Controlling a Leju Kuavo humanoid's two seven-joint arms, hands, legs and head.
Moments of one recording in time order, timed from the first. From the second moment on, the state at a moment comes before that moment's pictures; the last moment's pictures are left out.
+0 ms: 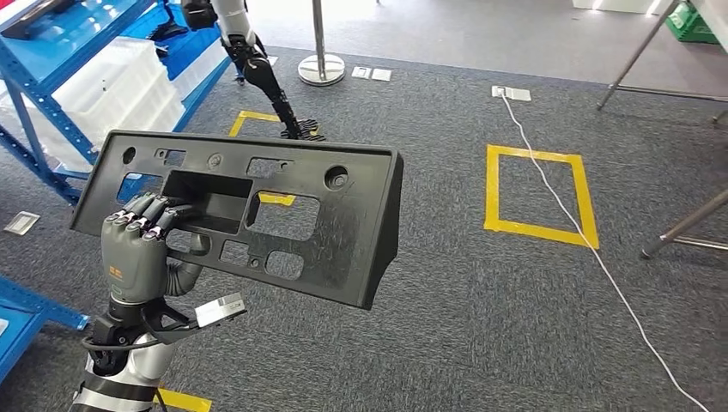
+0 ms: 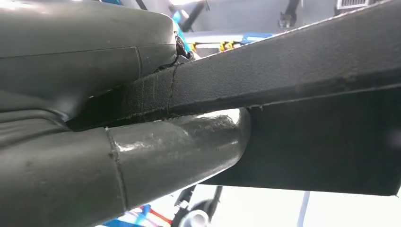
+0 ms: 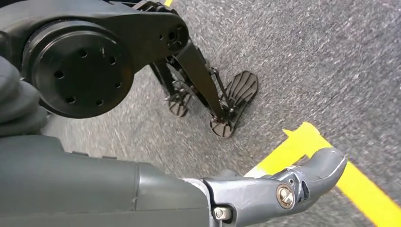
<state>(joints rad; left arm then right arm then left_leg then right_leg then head) -0.12 0.06 -0.17 -1.49 -1.14 0.70 -0.51 -0.07 0.11 -1.31 -0.26 0.60 -0.07 -0.34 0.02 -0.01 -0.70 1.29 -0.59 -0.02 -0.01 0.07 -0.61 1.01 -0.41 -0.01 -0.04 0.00</state>
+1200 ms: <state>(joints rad) -0.16 0.08 -0.21 -1.46 -0.98 0.70 -0.54 -0.07 0.11 -1.31 -0.26 0.60 -0.07 -0.34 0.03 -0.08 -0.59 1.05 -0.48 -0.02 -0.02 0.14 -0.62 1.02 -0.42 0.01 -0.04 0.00</state>
